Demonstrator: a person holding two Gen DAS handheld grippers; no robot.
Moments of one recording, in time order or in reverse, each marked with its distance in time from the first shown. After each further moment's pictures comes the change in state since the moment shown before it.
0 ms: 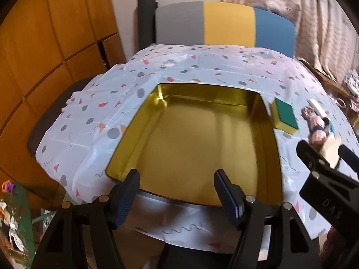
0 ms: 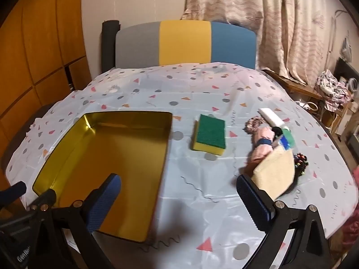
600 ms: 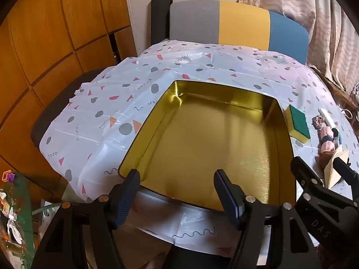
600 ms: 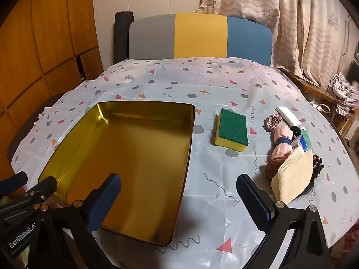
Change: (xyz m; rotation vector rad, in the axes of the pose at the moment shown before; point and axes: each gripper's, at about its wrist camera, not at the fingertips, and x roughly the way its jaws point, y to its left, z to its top) left arm 0.013 0.031 0.004 -0.080 0.009 0.040; right arm 0.020 0.033 -0.004 -0.060 0.045 0.059
